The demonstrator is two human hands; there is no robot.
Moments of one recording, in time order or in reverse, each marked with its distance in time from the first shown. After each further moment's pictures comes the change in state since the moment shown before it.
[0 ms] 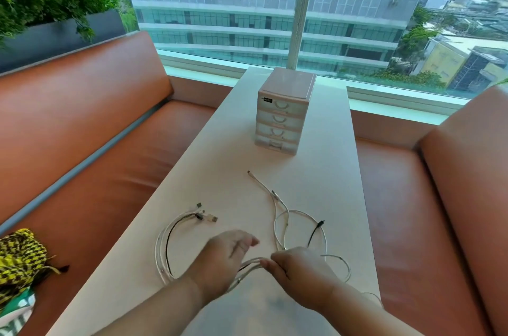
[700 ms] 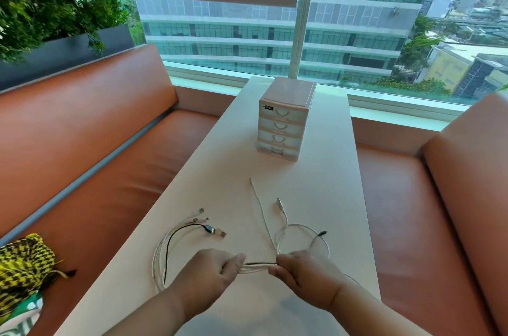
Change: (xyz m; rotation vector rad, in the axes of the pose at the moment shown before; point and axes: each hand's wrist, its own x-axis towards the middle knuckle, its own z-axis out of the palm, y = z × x) left_hand -0.030 0.008 -0.018 0.182 -0.054 -0.069; right_hand -0.004 0.017 0.000 -0.019 0.052 -0.197
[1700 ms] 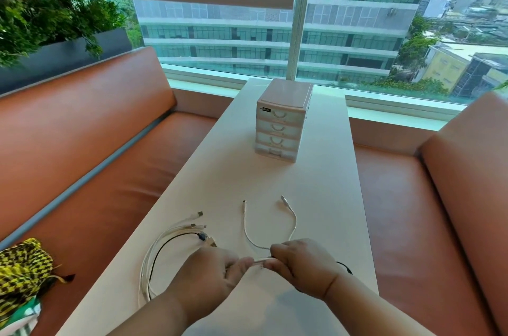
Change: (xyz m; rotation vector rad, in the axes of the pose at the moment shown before) left_hand 0.001 0.006 -0.005 0.168 0.115 0.159; right_hand 0.014 0.009 -0.007 -0.089 0.059 -0.048
